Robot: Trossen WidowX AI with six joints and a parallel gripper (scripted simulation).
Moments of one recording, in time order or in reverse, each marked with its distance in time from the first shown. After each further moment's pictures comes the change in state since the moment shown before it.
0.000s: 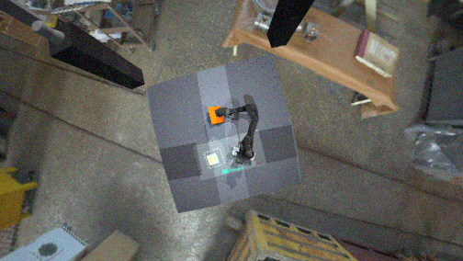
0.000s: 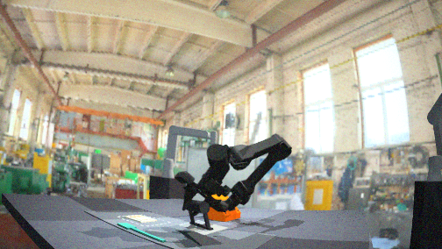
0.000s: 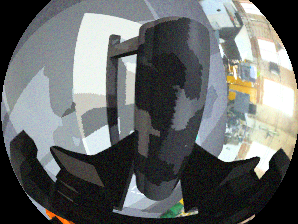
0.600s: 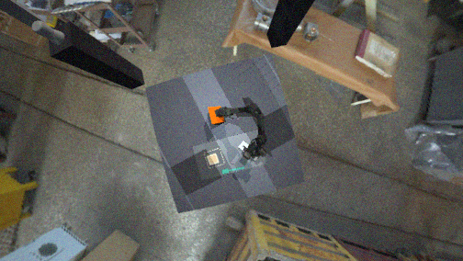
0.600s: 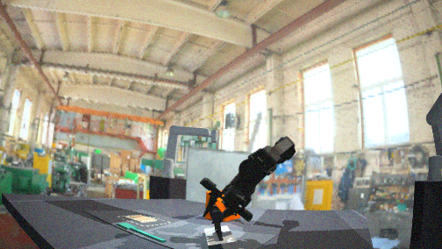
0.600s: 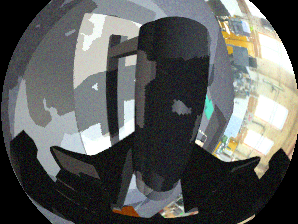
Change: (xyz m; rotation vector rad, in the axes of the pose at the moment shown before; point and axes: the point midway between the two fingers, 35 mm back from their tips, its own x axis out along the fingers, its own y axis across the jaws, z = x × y) arm -0.014 0.052 0.047 0.259 0.299 -0.055
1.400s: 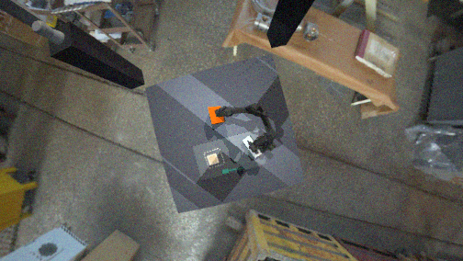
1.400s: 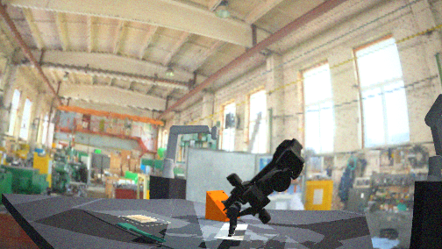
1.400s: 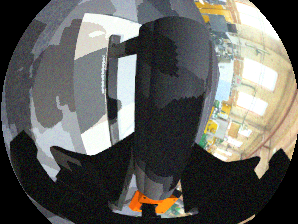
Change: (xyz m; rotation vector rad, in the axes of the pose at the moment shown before) arm -0.049 0.039 0.000 0.186 0.196 -0.188
